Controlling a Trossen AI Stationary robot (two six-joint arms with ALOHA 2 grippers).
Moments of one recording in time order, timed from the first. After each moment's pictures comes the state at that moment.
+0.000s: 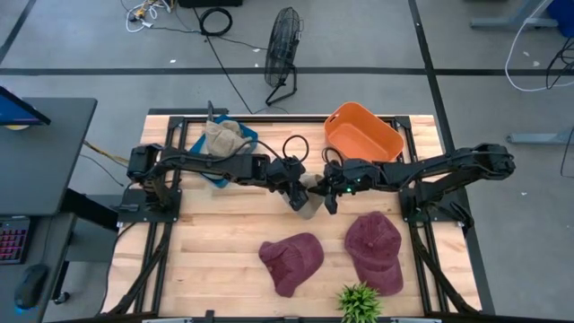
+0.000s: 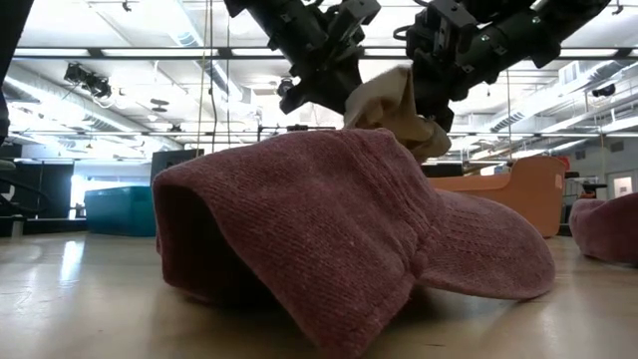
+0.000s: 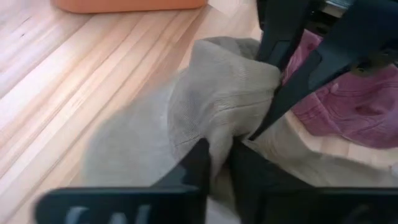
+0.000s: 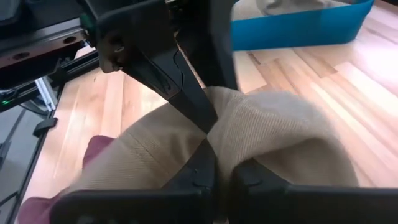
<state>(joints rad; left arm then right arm) 0.01 1.81 1.43 -0.41 -0.13 -0.53 -0.01 1.29 0.65 0.18 0.00 0.38</state>
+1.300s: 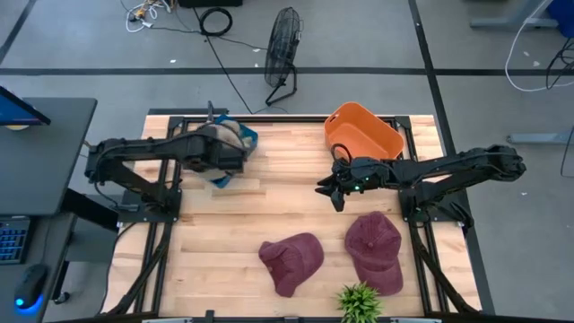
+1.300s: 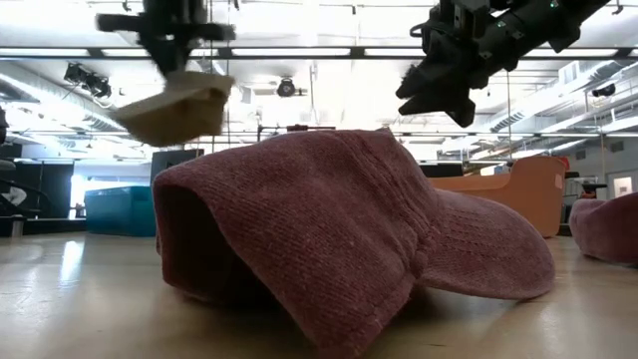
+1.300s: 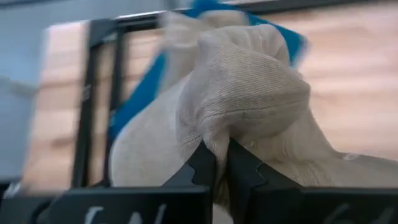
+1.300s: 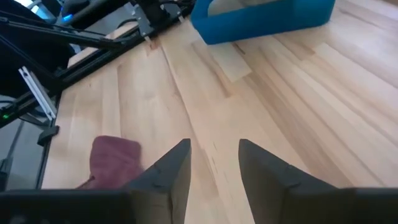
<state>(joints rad) 0.07 1.44 1.42 -1.57 -0.62 -1.46 -0.01 1.17 0.66 0.01 0.04 0.49</state>
